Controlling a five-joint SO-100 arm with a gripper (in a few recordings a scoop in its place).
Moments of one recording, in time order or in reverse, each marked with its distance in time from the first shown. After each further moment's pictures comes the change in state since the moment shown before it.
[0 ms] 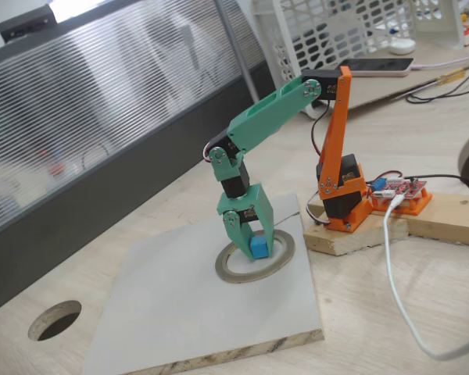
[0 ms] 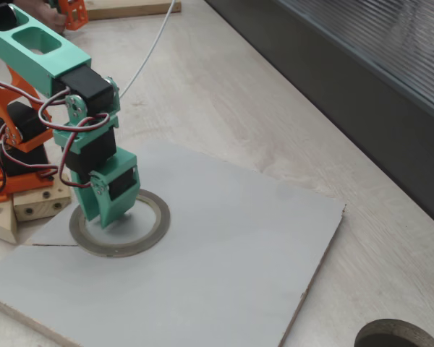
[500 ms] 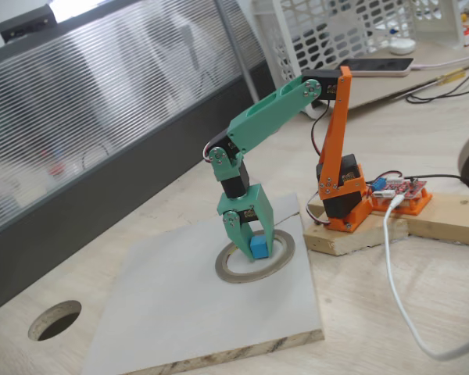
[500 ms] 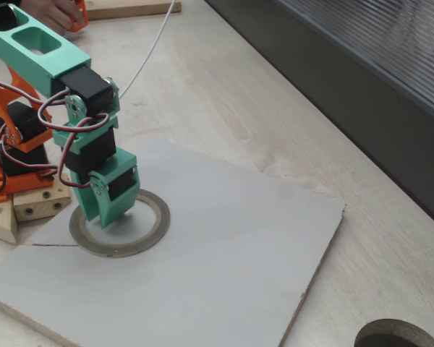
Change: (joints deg) arm -0.5 0.0 0.0 0.1 0.0
